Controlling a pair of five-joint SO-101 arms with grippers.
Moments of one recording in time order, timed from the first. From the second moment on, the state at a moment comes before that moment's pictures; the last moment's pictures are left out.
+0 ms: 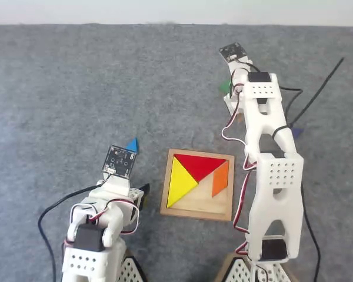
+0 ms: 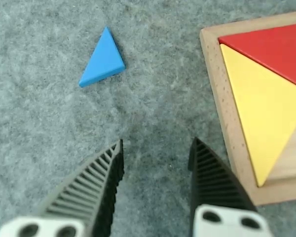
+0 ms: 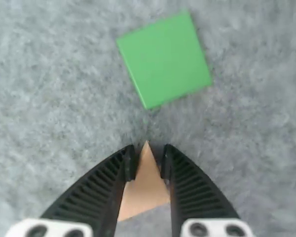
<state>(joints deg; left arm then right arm) 2.3 -102.2 96.9 71.7 -2.2 -6.5 50.3 -35.3 67.1 20.1</state>
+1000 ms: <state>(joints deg) 2.3 -102.2 96.9 71.7 -2.2 -6.1 31.5 -10.2 62.2 0.9</state>
